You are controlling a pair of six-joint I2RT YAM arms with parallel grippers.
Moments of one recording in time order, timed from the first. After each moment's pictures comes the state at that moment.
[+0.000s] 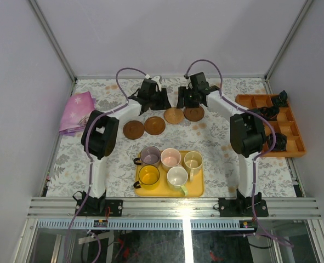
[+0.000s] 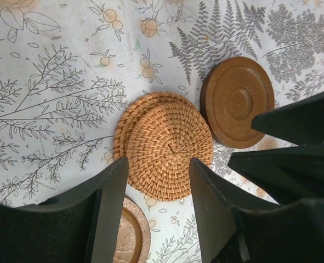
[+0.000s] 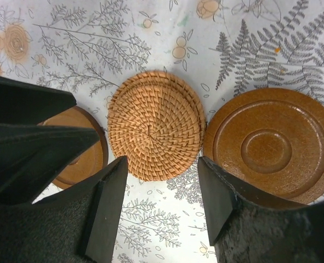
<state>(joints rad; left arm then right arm) -0.40 2.10 1.55 -0.10 0.21 -0.45 0.40 2.11 1.71 -0.43 -0.19 0.28</state>
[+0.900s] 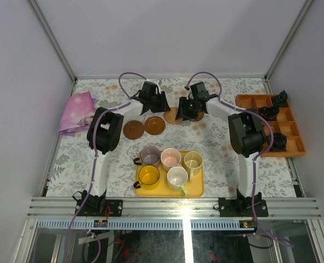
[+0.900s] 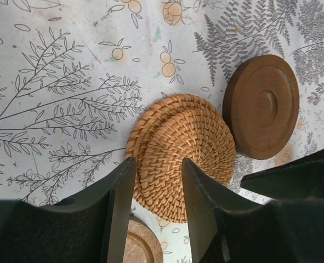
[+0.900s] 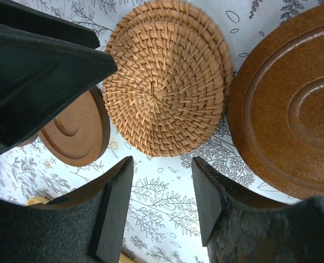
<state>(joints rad) -0.37 2.24 1.62 -0.10 0.28 -0.50 0.38 2.12 1.54 -0.38 -0.33 0.38</state>
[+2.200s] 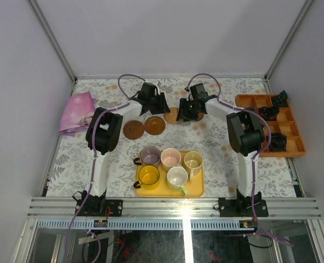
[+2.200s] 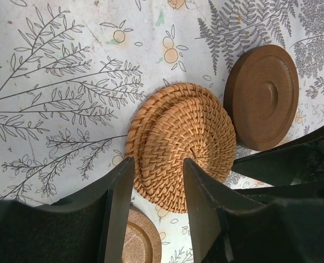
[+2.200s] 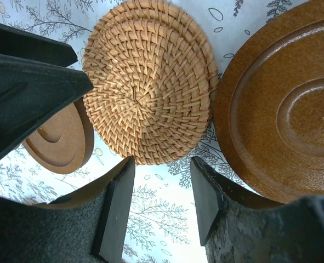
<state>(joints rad) -0.37 2.23 1.59 -0.11 0.30 -0.52 0.38 2.15 1.54 -0.37 -0.32 0.38</state>
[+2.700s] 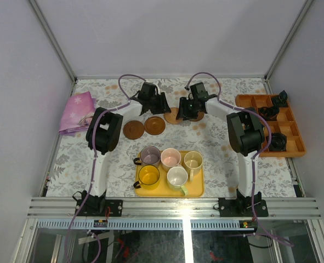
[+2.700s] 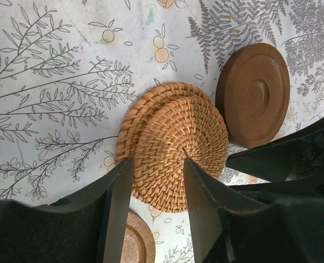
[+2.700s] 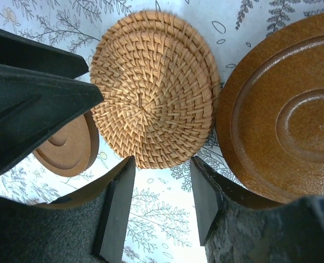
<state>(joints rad) -0.37 2.23 1.59 -0.10 0.33 -0.53 0.38 2.15 1.55 -0.36 -0.32 0.38</state>
